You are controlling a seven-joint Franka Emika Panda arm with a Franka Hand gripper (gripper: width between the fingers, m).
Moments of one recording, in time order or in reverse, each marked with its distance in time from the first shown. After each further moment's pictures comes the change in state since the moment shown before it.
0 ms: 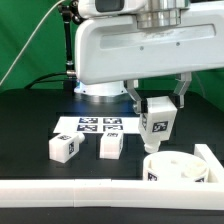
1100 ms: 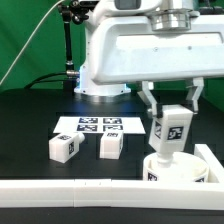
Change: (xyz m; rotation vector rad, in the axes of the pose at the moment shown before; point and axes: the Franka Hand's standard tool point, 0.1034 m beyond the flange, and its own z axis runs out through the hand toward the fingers) arm 0.008 -0.026 0.007 -0.055 0.222 -0.114
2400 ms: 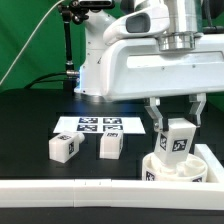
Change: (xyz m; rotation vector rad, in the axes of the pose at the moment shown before) arm -0.024 -0.011 0.017 0.011 -0.046 -0.010
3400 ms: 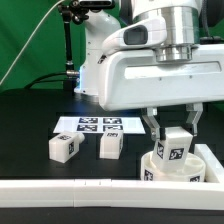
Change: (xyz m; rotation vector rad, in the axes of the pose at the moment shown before) arm -0.007 0.002 0.012 -0.001 -0.009 0.003
